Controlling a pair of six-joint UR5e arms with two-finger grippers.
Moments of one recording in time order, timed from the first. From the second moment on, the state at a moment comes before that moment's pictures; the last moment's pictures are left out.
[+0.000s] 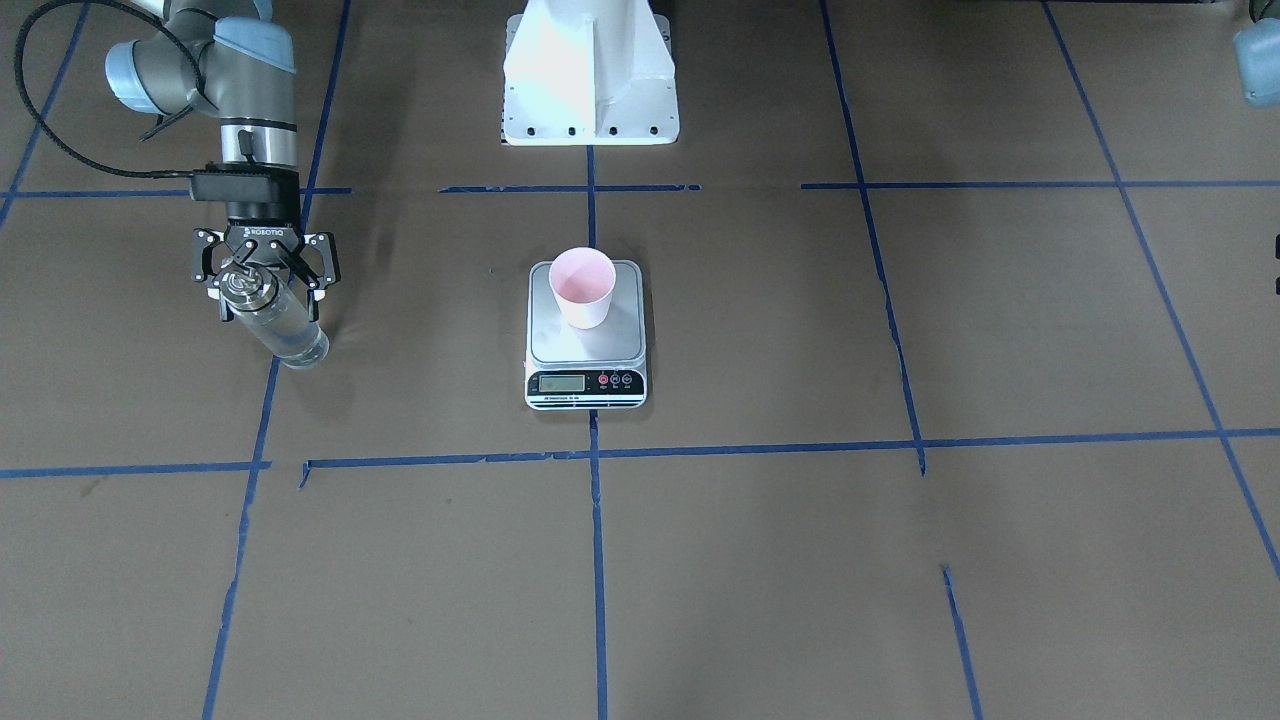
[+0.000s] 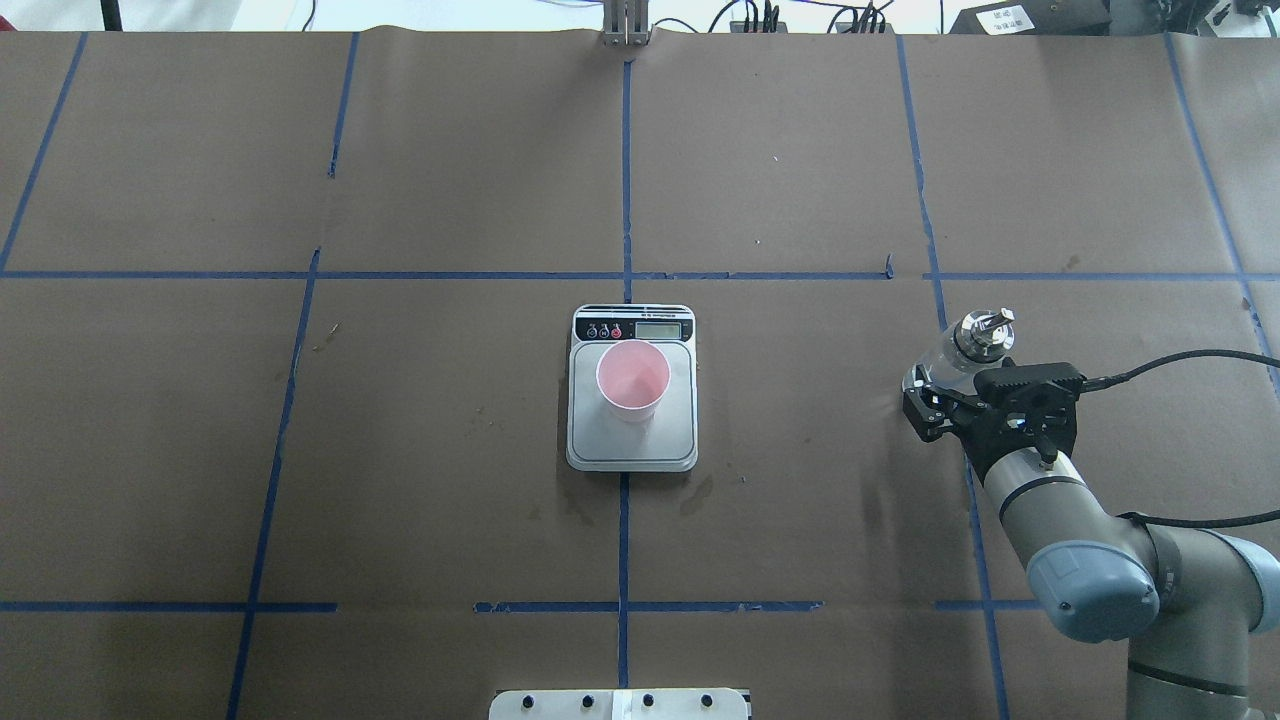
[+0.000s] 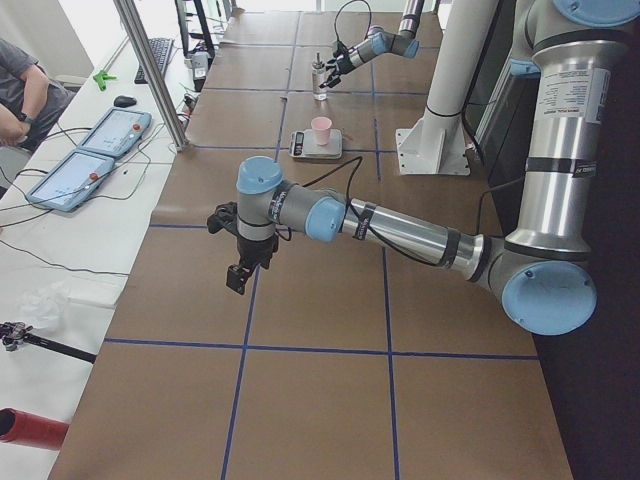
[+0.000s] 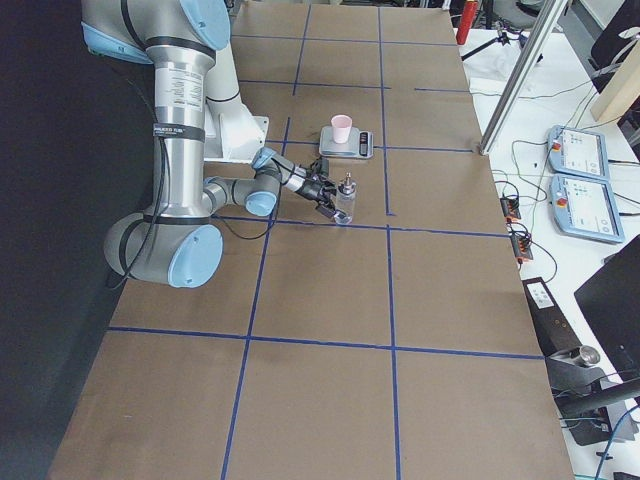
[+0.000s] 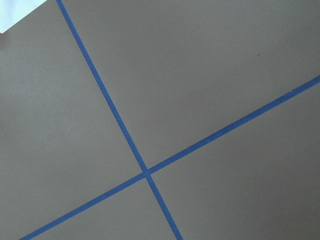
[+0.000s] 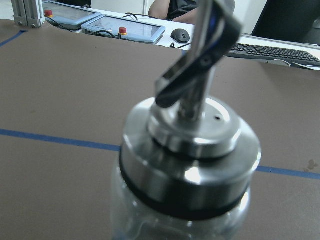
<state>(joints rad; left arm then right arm) -1.41 -1.62 -1.80 -1.64 -2.16 0.16 0.27 -1.64 1.86 -0.92 0.80 1.24</state>
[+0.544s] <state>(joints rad) -1.41 -1.63 -1.80 -1.64 -2.16 0.16 0.29 -1.60 1.84 -0.92 0.81 1.22</state>
